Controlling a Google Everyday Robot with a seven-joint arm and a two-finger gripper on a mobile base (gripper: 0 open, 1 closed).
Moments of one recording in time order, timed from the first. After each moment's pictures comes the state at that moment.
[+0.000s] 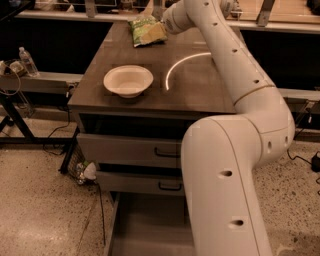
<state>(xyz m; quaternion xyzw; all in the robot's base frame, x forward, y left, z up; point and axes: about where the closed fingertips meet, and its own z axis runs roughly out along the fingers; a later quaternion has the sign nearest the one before) 0.927 -0.026 0.921 -0.35 0.79 0.07 0.50</state>
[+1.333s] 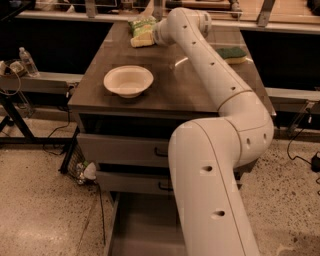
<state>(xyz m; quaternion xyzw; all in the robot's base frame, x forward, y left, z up) 0.970 -0.003 0.866 -0.21 0.83 0.12 0.51</state>
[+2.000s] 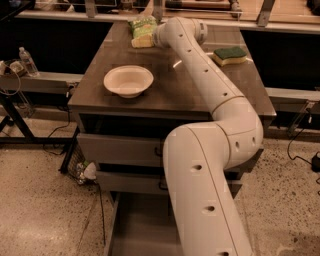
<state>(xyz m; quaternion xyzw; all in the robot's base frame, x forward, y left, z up) 0.996 -0.004 0.853 -0.19 0.81 0.11 0.54</state>
